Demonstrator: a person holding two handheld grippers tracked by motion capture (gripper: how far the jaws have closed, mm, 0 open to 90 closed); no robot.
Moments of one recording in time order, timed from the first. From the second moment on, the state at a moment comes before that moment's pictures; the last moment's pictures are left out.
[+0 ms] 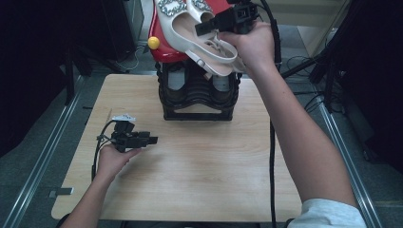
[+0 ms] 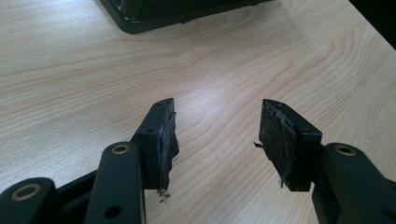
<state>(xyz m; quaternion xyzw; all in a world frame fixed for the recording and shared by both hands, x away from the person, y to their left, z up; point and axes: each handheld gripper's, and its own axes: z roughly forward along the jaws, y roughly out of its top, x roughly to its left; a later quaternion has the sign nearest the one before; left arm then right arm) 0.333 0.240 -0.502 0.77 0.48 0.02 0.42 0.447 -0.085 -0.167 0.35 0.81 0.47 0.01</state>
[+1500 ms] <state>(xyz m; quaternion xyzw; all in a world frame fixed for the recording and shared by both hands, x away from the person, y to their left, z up) 0.330 0.225 -0.505 0.78 0.46 0.01 0.42 0.535 -0.056 -0.155 0.58 0.63 0.50 0.14</state>
